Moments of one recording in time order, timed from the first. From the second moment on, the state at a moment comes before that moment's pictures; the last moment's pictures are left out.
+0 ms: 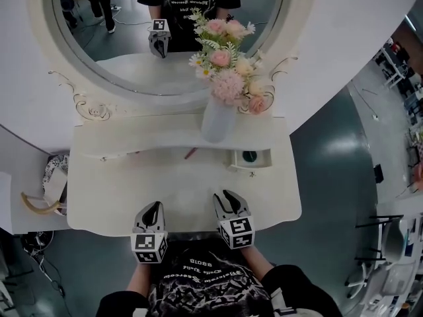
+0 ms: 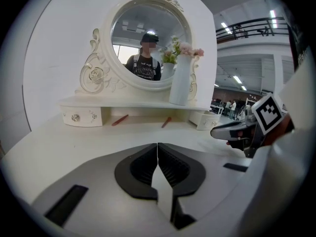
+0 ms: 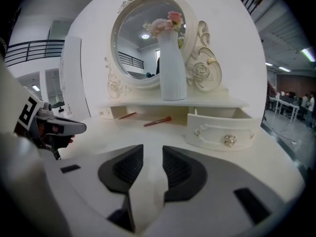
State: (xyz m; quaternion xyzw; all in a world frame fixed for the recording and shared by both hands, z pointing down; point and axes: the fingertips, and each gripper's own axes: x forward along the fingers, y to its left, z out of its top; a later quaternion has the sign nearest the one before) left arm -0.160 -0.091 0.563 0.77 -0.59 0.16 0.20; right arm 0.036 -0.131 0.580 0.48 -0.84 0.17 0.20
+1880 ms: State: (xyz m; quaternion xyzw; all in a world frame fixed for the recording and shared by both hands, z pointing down) left arm -0.136 -0.106 0.569 0.77 -0.58 0.17 0.20; right arm 0.037 -0.145 0.582 0.45 -0.85 0.15 0.24
